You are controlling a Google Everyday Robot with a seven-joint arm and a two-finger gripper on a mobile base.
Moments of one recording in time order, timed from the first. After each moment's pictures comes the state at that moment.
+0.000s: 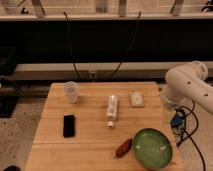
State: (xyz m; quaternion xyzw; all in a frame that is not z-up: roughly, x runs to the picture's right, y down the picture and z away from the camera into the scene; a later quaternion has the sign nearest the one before) arm 0.285 0.107 0.684 -0.28 0.02 0.02 0.96
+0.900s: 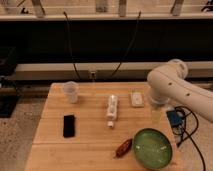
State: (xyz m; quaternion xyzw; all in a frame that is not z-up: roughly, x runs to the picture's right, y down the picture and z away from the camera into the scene) arm 0.224 0.103 0.681 -0.28 0.03 -0.03 0.96
